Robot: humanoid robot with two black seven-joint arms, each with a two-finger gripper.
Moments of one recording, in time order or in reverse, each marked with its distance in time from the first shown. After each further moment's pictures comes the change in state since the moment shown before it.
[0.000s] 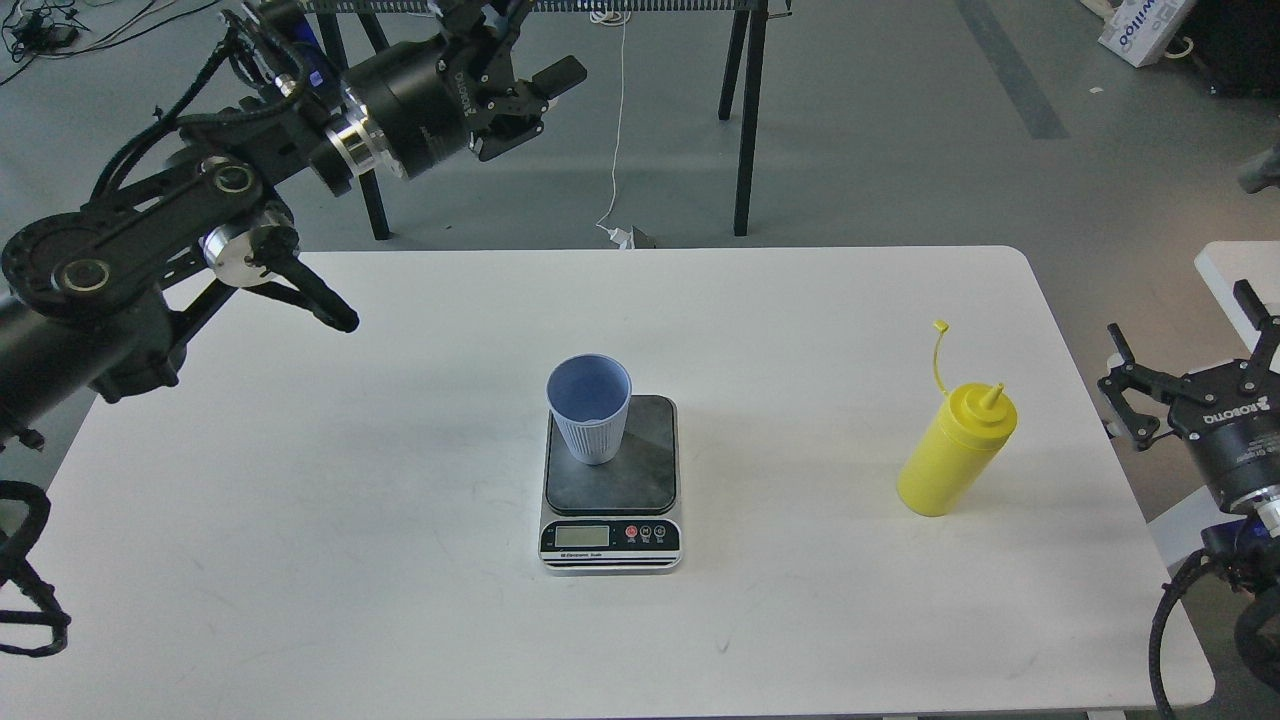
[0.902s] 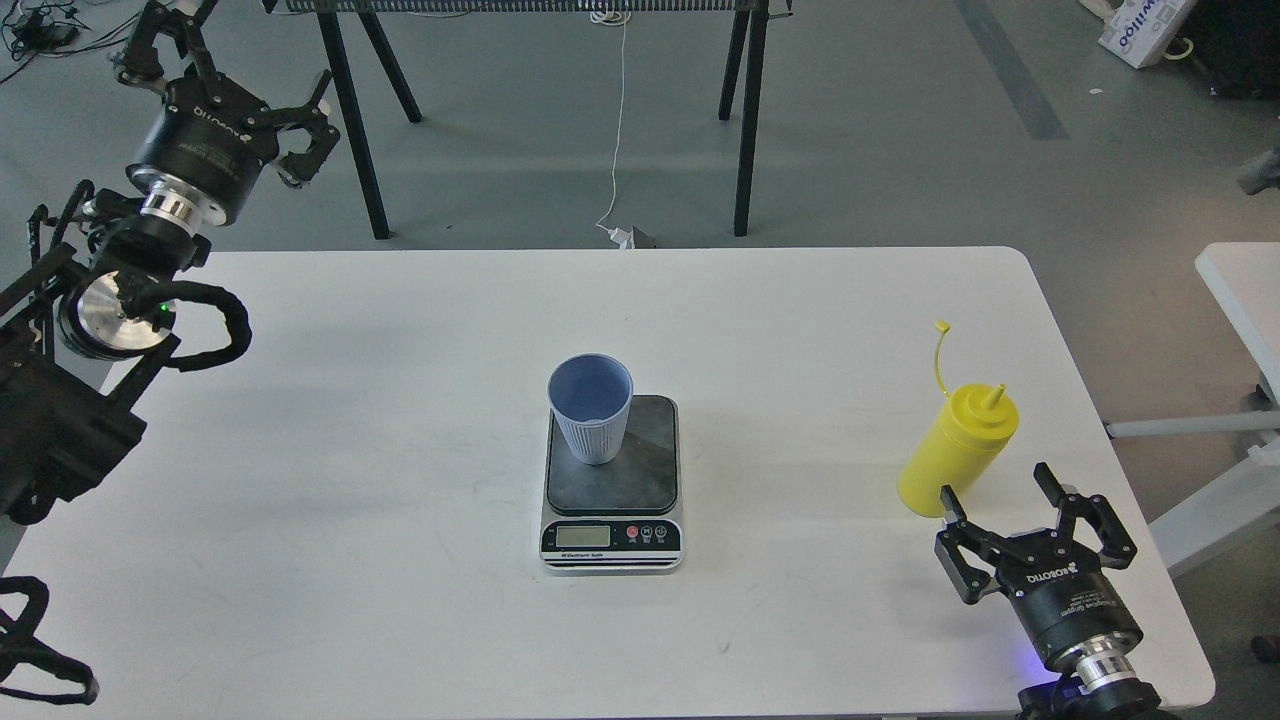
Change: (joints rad) left arm 0.261 0.009 -0.311 0.255 -0.508 -0.055 0.051; right arm -0.116 0.238 -0.176 0.019 0.031 0.000 0.001
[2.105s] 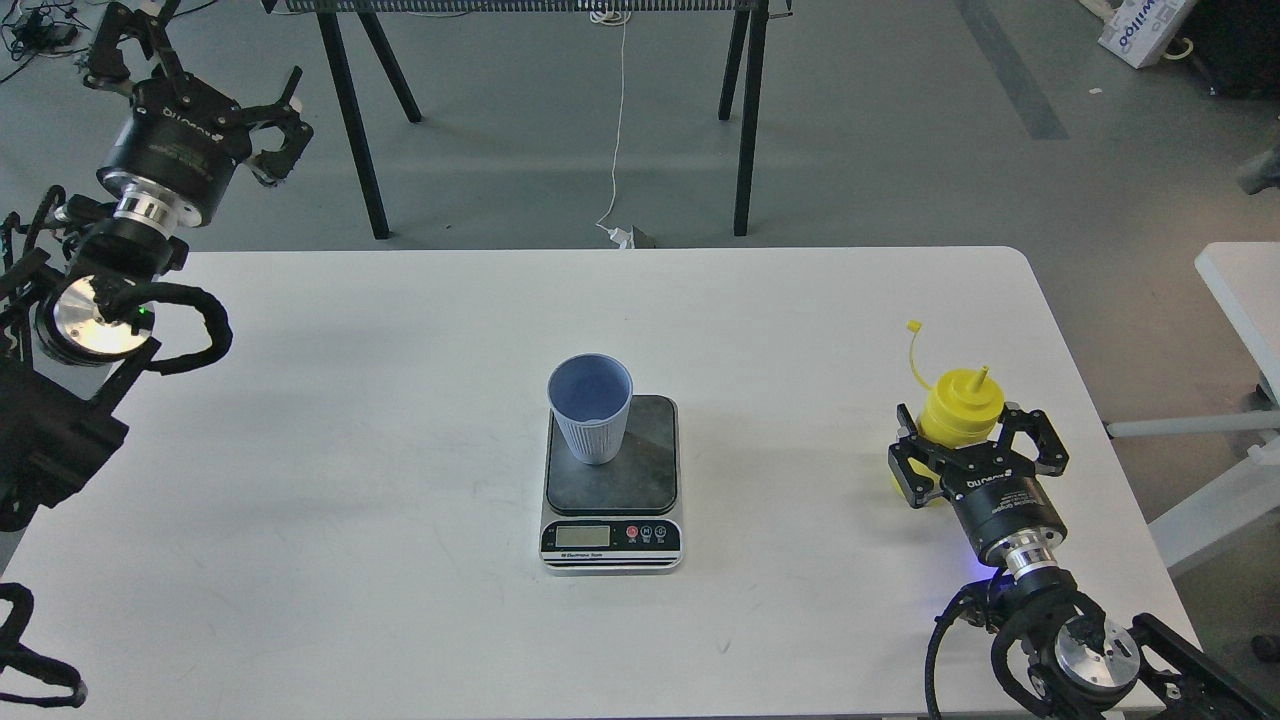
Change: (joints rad) left arm 0.018 0.022 -0.031 -0.001 -0.004 0.000 -0.011; right arm 0.337 0.141 -0.072 -0.312 -0.002 0.000 -0.001
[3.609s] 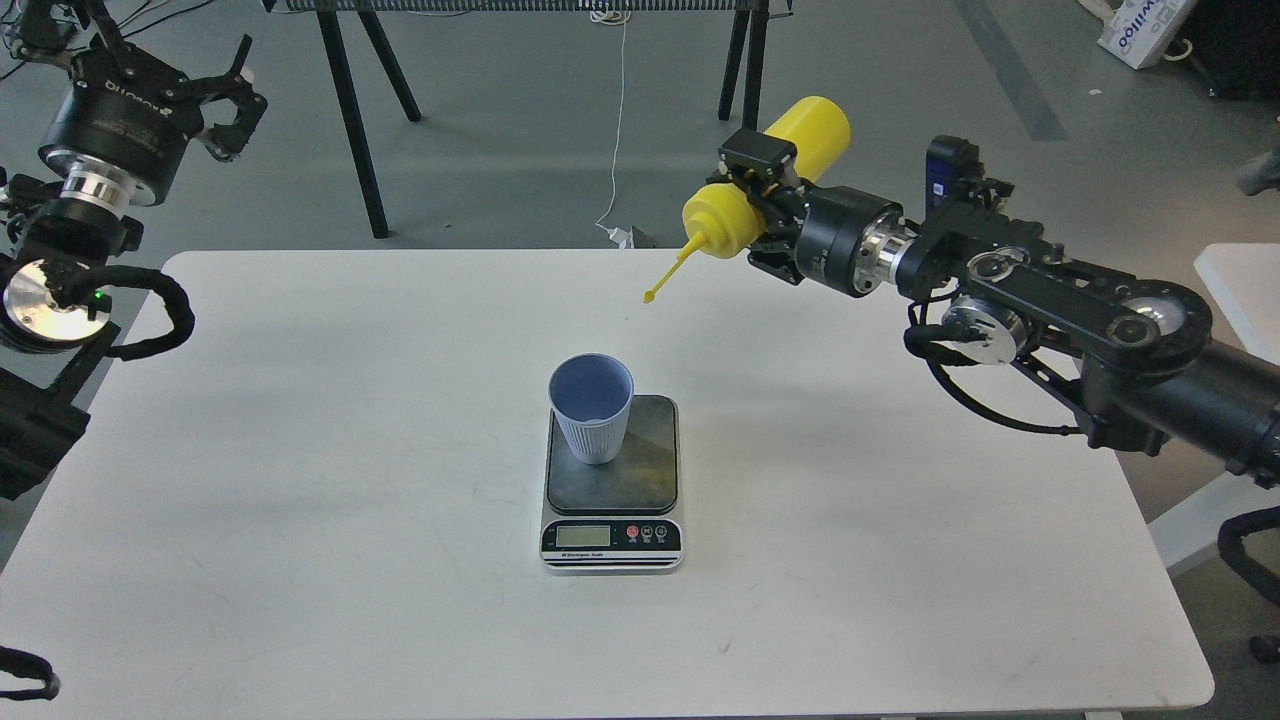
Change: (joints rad) left arm -0.011 0.047 -0.031 -0.017 0.000 0.004 -0.013; right arm 1.029 -0.054 -0.807 -0.009 -0.962 -0.371 -0.100
